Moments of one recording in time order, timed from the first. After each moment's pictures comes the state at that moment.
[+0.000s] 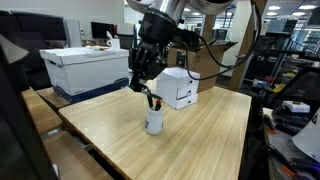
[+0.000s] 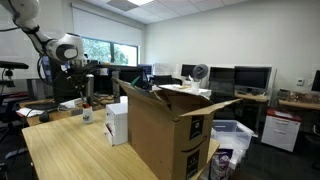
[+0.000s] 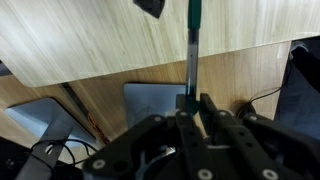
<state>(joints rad) 0.23 0.18 0.33 -2.14 0.25 2.60 -0.91</state>
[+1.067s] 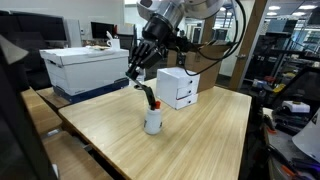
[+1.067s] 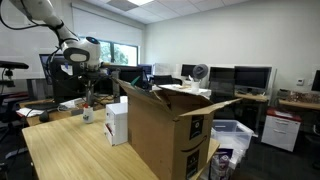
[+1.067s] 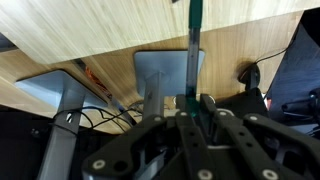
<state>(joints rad) 0.07 0.21 0.36 -2.10 0.79 2.57 -1.46</state>
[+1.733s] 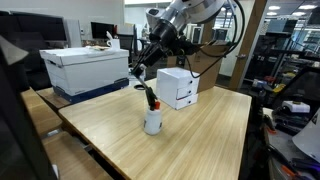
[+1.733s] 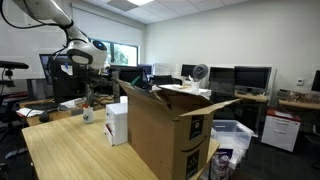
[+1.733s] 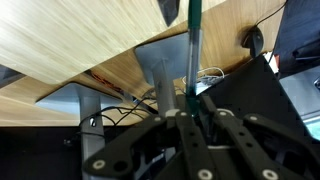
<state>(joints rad) 0.07 0.19 0.27 -2.12 1.05 2.48 -1.48</state>
